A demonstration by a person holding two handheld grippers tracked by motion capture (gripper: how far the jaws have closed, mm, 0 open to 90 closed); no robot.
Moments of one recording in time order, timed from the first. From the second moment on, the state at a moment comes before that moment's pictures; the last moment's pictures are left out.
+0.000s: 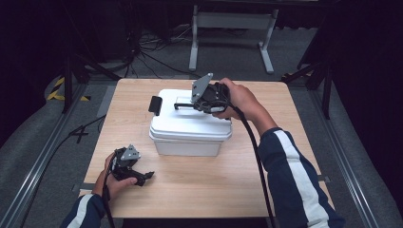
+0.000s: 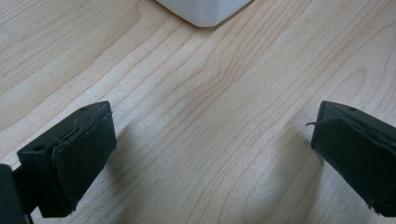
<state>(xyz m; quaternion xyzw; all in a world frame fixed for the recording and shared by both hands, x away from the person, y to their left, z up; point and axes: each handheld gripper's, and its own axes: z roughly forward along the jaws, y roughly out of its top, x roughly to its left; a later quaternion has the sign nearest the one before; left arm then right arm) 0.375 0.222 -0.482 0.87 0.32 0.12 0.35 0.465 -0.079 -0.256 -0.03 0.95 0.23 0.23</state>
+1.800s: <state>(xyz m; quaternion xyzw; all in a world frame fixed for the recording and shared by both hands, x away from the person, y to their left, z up) 0.375 0.222 -0.483 0.87 0.32 0.12 0.35 0.428 -0.268 -0.236 0.08 0.92 0.27 0.28</state>
